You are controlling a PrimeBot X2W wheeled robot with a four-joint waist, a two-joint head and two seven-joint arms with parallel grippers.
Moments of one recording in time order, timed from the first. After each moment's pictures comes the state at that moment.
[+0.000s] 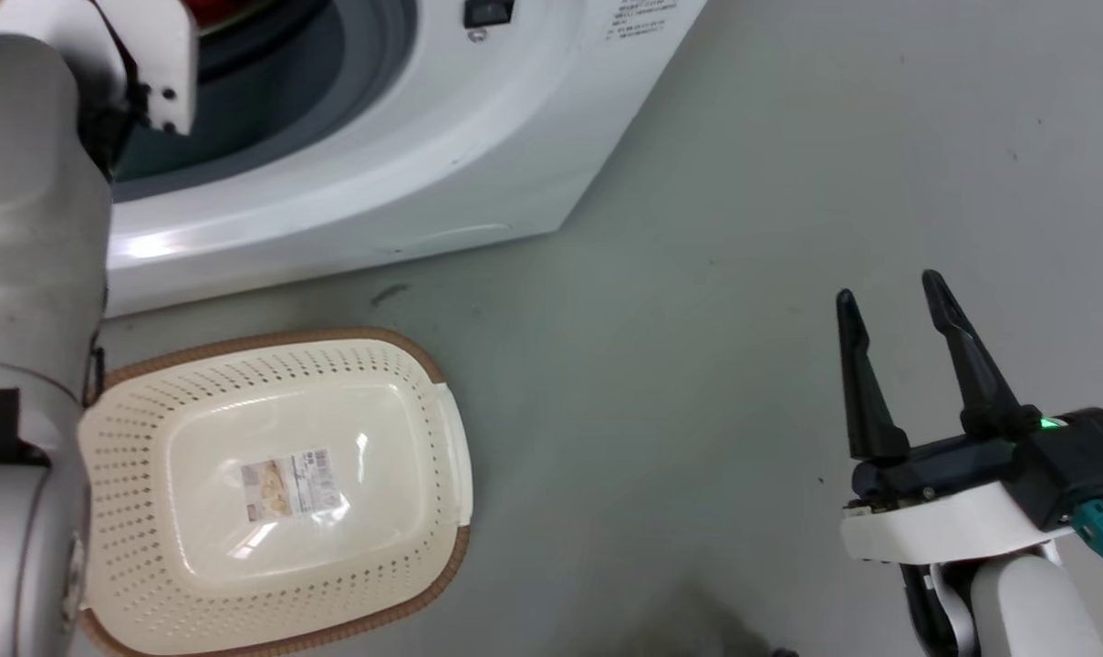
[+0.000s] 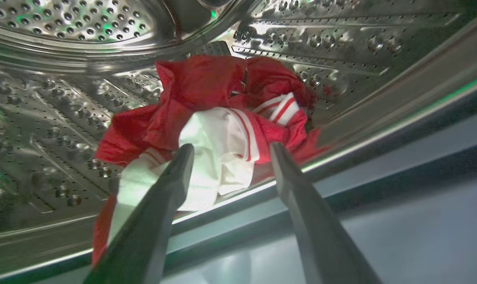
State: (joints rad) left arm -1.35 0.32 -0.24 1.22 -0.05 -0.13 0.16; right arm -0.14 -0.05 0.07 -0.06 0.07 0.13 -0.26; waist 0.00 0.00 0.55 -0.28
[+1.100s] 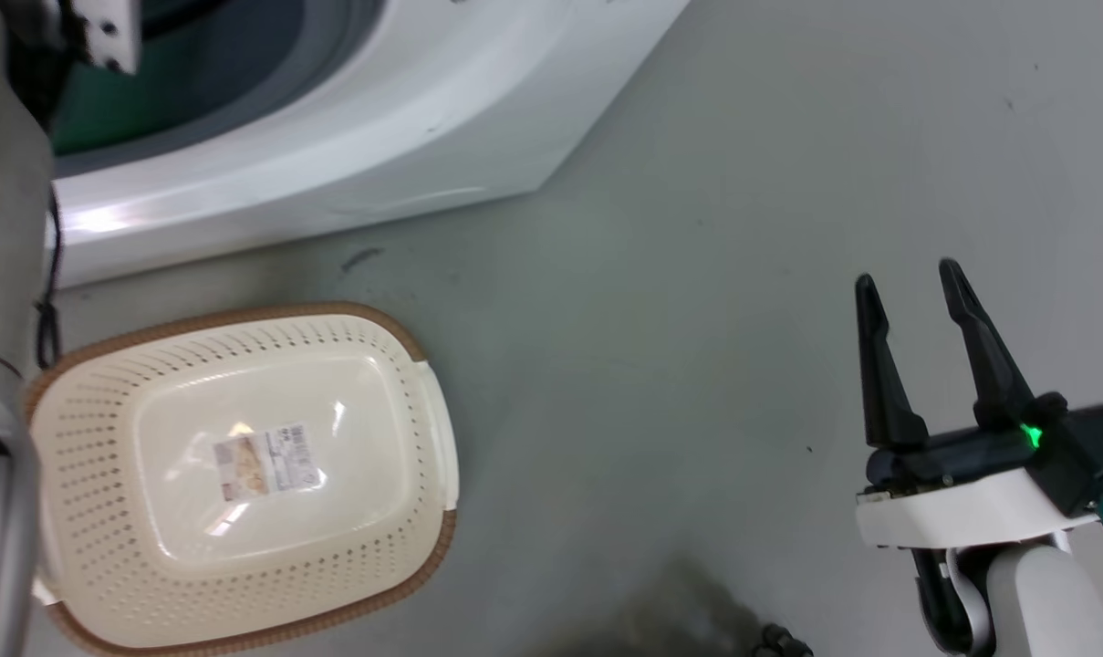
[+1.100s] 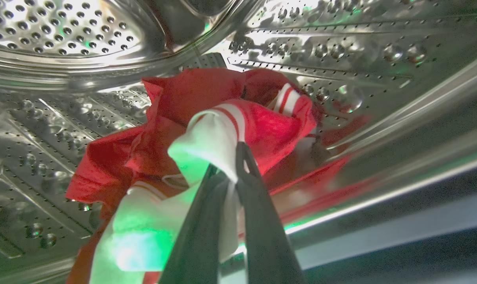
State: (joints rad) left arm -1.45 0.39 -0.42 1.21 -0.20 -0.13 0.11; right arm -0.17 -0.05 0.06 -0.05 0.13 0.13 -0.26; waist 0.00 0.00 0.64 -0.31
